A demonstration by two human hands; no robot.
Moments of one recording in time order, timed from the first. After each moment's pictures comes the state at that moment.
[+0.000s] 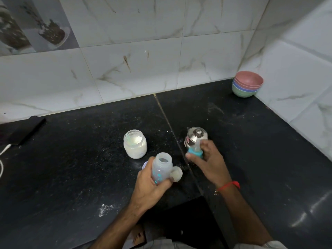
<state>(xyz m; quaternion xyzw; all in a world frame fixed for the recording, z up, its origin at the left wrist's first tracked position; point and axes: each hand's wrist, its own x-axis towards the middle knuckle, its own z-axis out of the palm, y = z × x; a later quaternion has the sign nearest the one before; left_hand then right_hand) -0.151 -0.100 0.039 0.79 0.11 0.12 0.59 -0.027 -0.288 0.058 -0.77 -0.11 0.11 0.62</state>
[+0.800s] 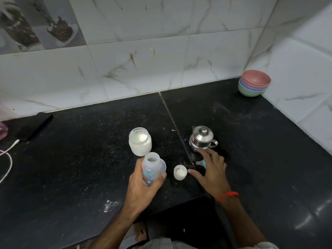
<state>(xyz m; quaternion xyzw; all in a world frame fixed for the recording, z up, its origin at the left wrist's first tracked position) -0.174 -0.080 0.032 0.78 0.16 0.18 0.58 -0.034 -0.303 -0.015 -0.94 -0.20 -0.01 0.28</state>
